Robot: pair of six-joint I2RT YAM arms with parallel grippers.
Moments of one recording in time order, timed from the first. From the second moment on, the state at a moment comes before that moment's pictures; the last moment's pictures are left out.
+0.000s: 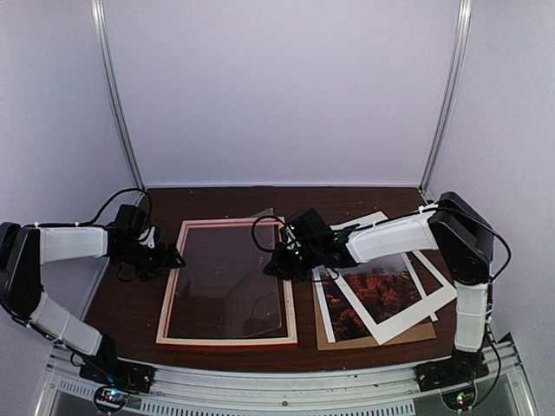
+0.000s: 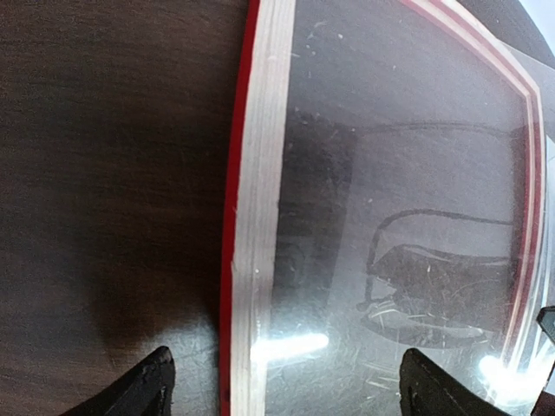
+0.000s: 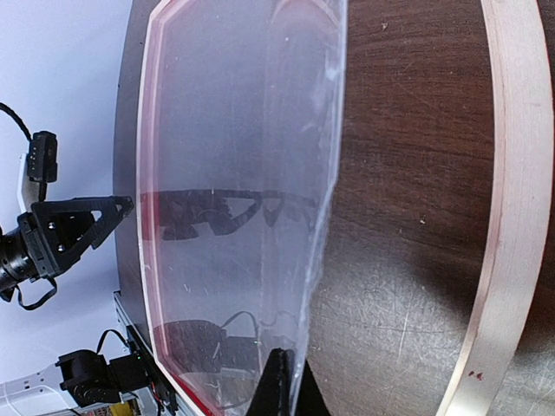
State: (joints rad) left arm -0.17 1.42 0.71 -0.35 0.29 -0.45; right arm 0.89 2.01 1.28 0.02 -0.26 1.04
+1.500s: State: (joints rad) left arm -0.17 1.35 0.71 -0.41 0.17 -0.45; right arm 0.88 2.01 1.29 -0.01 -0.26 1.03
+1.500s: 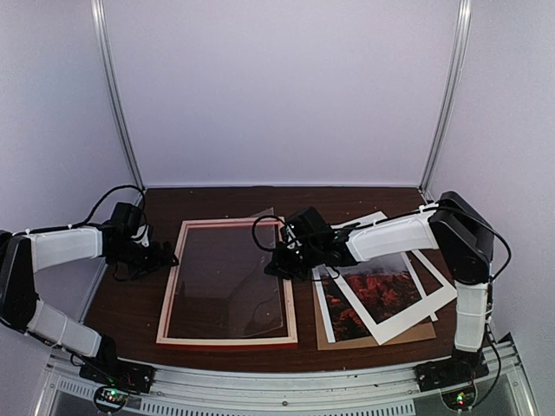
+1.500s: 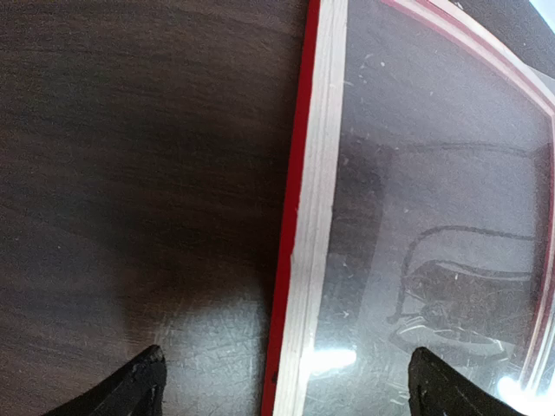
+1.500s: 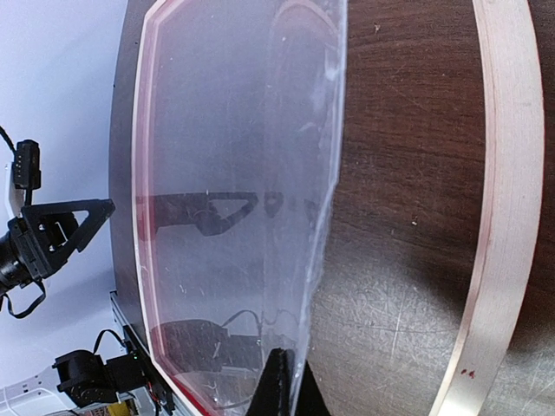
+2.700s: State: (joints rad) left arm -0.17 1.33 0.71 -0.43 0.14 -0.44; right arm 0.88 2.01 1.28 -0.01 -0.24 1.05
